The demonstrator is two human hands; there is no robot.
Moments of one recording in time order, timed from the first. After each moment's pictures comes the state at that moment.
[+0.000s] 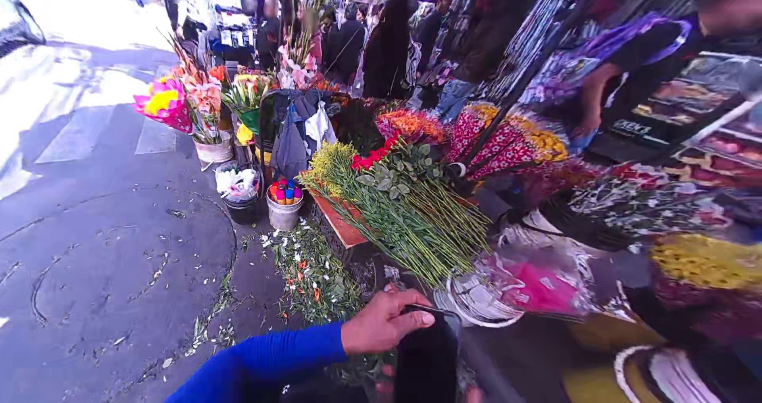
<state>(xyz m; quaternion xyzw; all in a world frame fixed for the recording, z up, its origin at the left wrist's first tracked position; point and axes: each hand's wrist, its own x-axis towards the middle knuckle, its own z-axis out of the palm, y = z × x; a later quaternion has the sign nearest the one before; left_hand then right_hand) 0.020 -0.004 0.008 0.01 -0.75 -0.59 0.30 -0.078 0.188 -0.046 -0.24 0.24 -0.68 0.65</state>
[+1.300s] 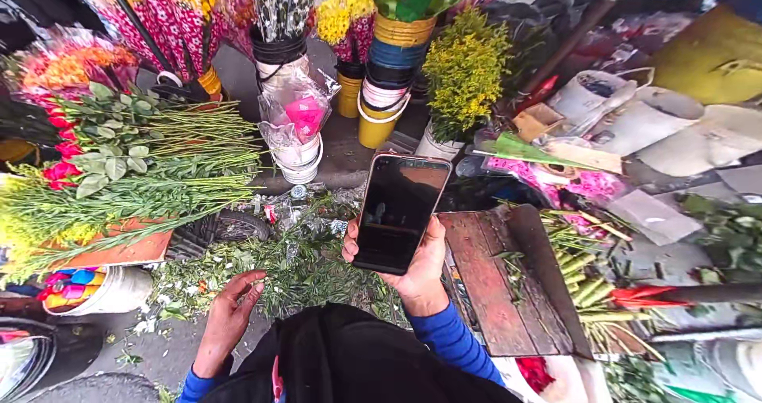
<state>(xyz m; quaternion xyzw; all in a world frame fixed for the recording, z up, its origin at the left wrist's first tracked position) 0.016 0.009 -0.074 0.05 -0.85 -0.52 0.06 -0.102 0.323 -0.015 -0.20 0.11 -0.93 0.29</state>
